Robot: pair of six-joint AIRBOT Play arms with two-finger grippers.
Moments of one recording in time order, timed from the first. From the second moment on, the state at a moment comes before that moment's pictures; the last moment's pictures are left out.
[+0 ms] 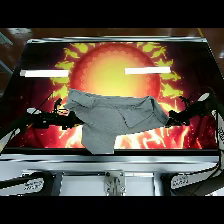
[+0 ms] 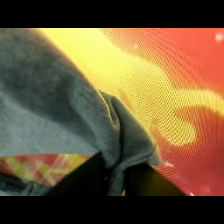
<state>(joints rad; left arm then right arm) 0.03 -1.39 0.69 0.45 -1.04 -1.10 -0.37 -1.70 1.16 -1.19 1.36 1.26</state>
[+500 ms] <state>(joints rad) 0.18 -1.11 1.29 0.62 -1.19 -1.11 -0.34 -1.28 1.41 -0.94 1.36 1.17</state>
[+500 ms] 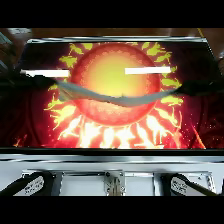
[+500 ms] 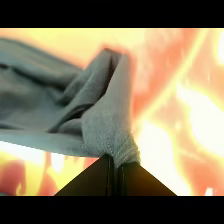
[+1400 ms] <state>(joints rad) 0.41 -0.67 2.00 1.00 -1.30 -1.33 -0.34 -0.61 1.78 -1.21 1.24 1.49</state>
